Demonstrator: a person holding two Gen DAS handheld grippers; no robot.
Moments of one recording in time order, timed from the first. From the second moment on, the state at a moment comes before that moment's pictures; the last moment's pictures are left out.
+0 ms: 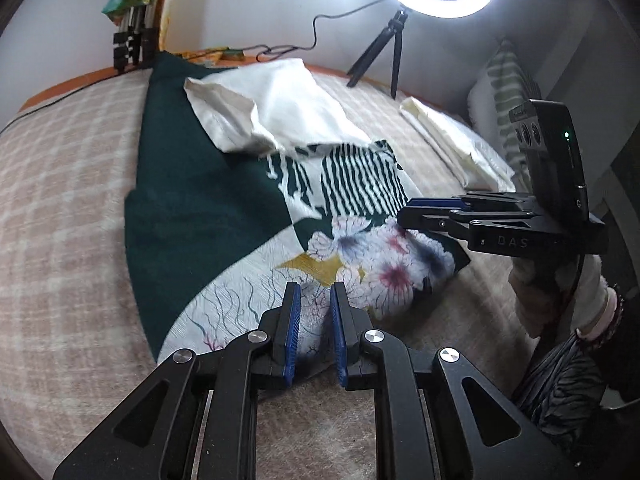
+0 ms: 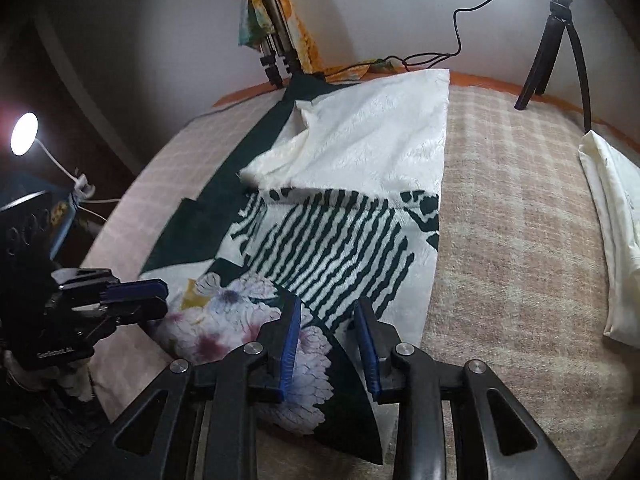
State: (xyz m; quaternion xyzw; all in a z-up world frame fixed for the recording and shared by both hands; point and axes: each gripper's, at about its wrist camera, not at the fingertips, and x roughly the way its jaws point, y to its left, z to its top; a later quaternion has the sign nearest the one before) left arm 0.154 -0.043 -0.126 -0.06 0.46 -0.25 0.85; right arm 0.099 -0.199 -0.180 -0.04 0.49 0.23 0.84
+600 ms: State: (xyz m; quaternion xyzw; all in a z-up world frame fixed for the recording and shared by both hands) left arm 0.199 0.024 -0.116 -0.12 0.43 -0.14 0.88; right arm 0.108 -0.240 -0.157 -0.01 0.49 0.21 0.85
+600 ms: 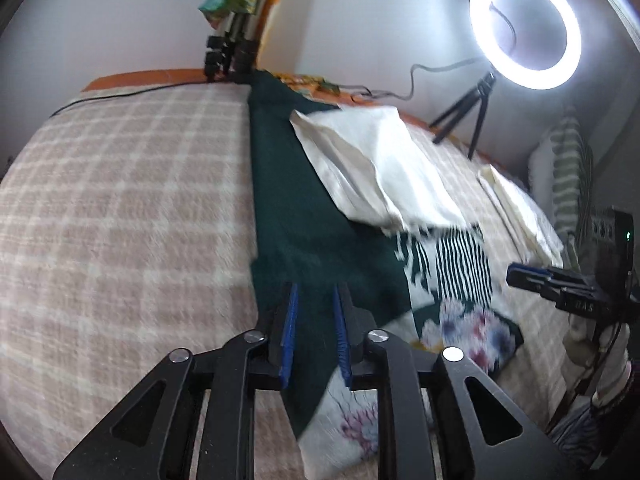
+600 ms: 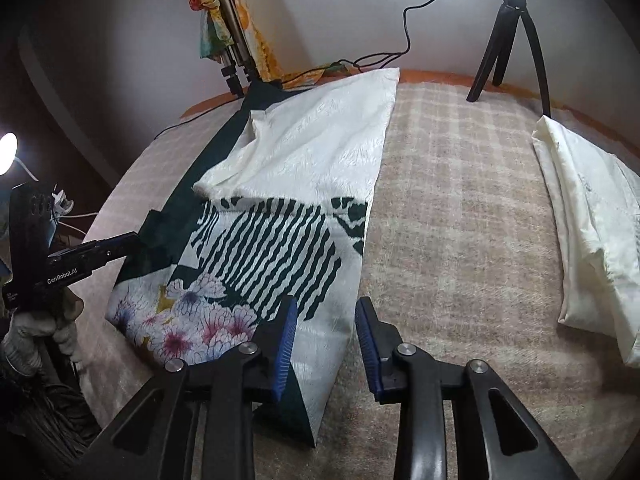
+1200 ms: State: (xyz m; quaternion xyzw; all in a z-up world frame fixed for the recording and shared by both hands) left arm 0.338 0.072 -0.112 -0.19 0.44 -0.16 0.86; right arm 0.234 -0.238 -0.138 0.00 0.44 0.21 0.87
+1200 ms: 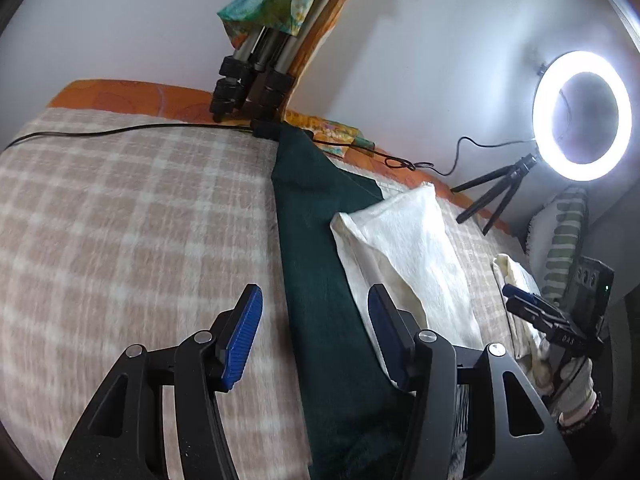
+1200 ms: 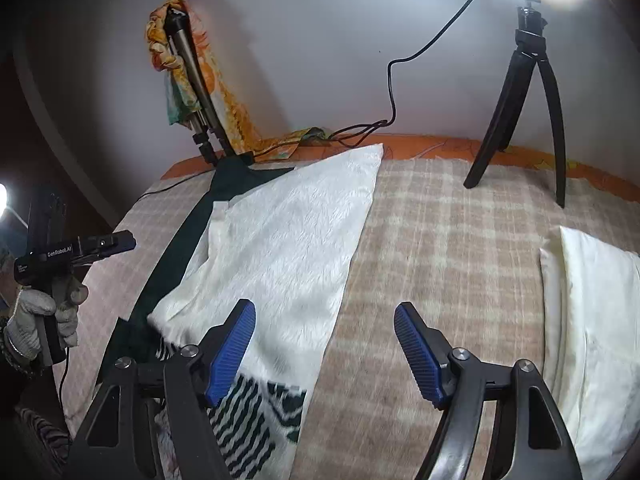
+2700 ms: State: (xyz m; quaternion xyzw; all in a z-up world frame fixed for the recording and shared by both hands) left arm 0.481 0.042 -0.139 -0.20 0.41 -0.18 0.87; right arm 0.412 -0.204 -0.174 0.05 0.48 0.25 0.84
